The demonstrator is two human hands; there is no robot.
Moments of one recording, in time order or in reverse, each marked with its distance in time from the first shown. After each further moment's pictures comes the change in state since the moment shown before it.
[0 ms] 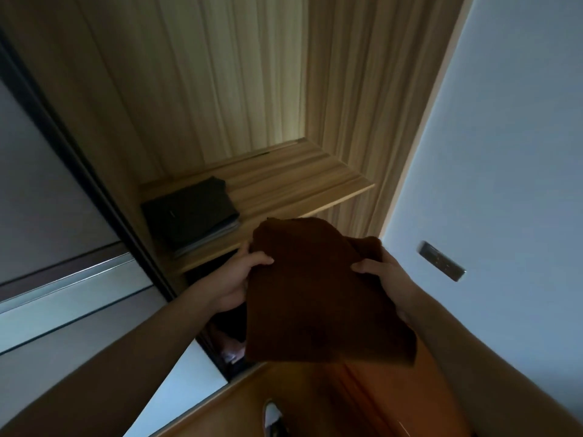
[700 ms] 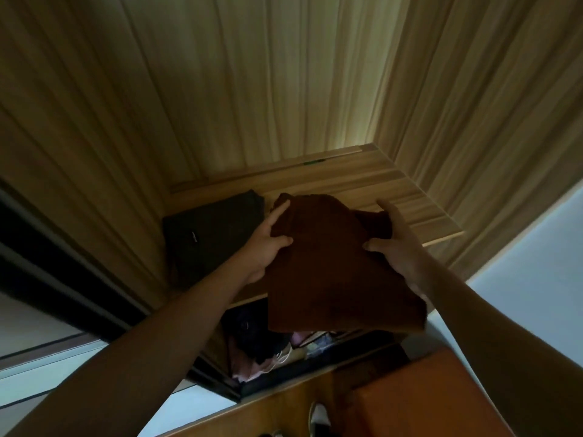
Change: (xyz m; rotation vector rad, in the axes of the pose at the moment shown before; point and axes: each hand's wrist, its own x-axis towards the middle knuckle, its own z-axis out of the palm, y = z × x) left_hand 0.202 0.126 -0.080 0.110 0.254 0.222; right_hand 0.284 -0.116 0.072 -0.358 -0.150 -0.207
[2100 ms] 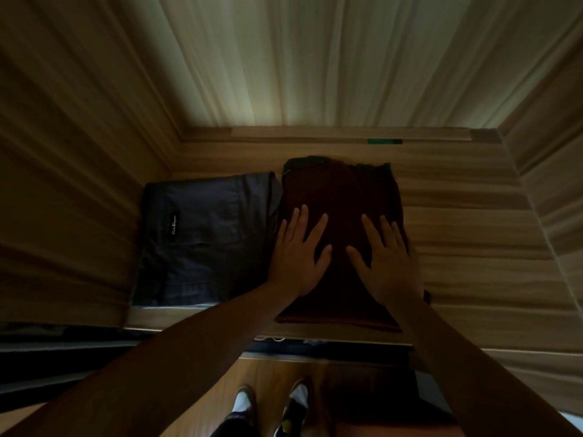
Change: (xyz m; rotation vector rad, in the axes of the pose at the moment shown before) left_hand 0.211 -0.123 -0.001 1.262 0.493 0.180; right_hand 0.259 0.118 0.049 -1.238 -0.215 -0.279
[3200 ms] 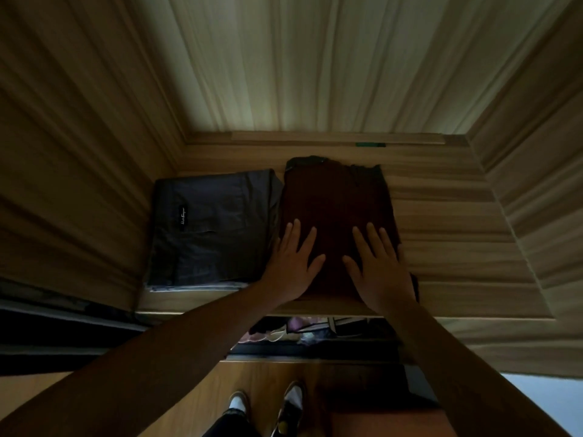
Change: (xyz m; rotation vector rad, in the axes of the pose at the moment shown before) left_hand -0.046 0.006 -0.024 -0.063 -0.285 -0.071; right_hand -0.059 -0.011 -0.012 -0.052 -0.058 -0.032
